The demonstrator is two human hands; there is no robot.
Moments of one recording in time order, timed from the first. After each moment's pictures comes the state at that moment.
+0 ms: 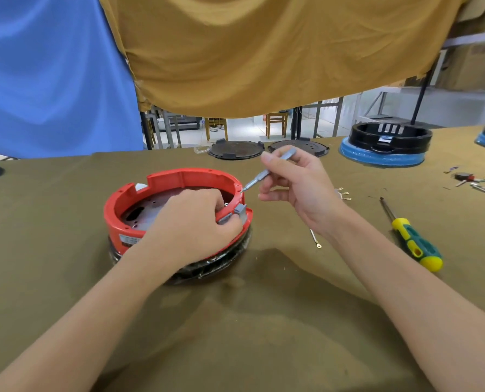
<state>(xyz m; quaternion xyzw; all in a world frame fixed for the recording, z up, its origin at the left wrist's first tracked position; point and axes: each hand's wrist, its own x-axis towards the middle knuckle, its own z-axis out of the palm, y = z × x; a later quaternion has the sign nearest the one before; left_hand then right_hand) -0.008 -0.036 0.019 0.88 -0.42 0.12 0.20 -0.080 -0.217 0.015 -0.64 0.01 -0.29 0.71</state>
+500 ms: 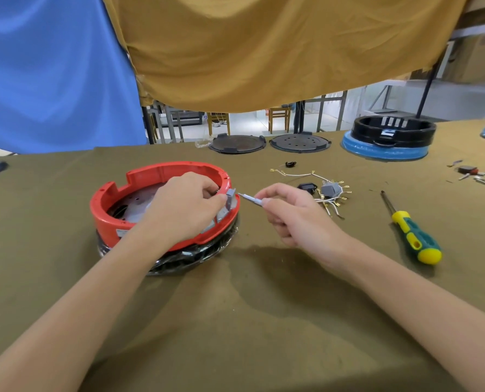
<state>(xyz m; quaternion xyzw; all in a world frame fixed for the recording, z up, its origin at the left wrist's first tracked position) 0.003 -0.037 0.025 0.89 -0.38 0.07 0.25 -0.110 -0.201 -0.022 -0.77 0.09 -0.19 0.61</state>
